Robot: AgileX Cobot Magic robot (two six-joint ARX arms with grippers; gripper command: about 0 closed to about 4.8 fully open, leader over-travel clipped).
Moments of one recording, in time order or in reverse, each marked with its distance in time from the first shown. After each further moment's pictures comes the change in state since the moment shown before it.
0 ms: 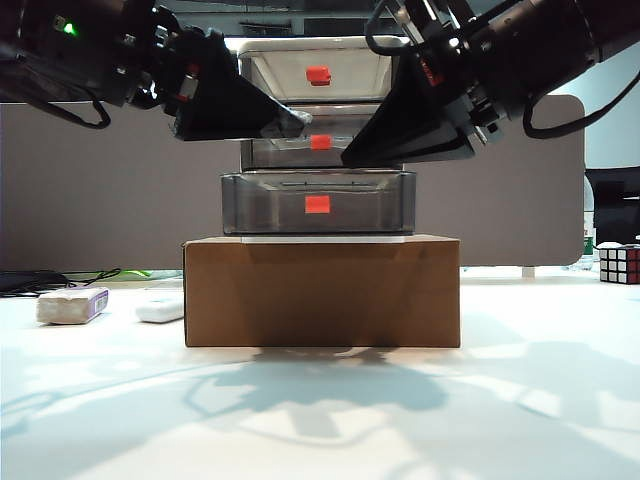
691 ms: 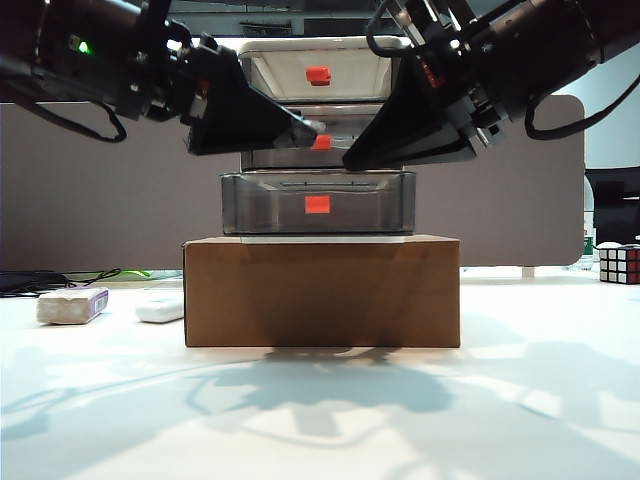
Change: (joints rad) left arm 0.000 0.064 0.000 0.064 0.050 0.032; right arm 0.000 0.000 0.000 -0.011 0.000 0.000
